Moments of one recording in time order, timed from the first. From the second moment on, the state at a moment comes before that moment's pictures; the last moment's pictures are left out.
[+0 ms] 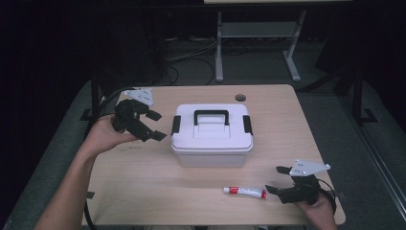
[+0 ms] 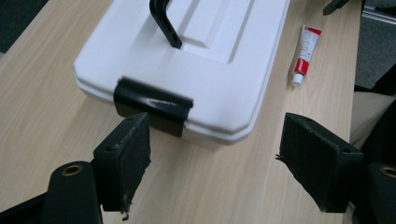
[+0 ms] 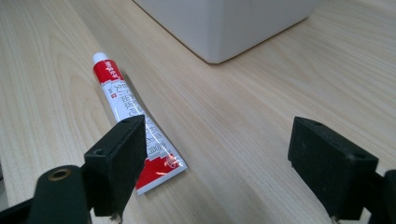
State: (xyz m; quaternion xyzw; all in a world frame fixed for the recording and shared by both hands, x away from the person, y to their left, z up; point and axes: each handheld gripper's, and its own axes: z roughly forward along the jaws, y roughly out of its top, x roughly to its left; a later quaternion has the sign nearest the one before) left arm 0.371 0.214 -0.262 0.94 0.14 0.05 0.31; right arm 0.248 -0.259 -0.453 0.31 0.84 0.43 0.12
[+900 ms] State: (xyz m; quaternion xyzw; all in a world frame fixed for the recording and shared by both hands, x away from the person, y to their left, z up) left arm 0.423 0.156 -0.252 0.95 0.11 0.02 0.29; right arm 0.247 -0.265 -0.454 0.32 0.84 0.43 0.12
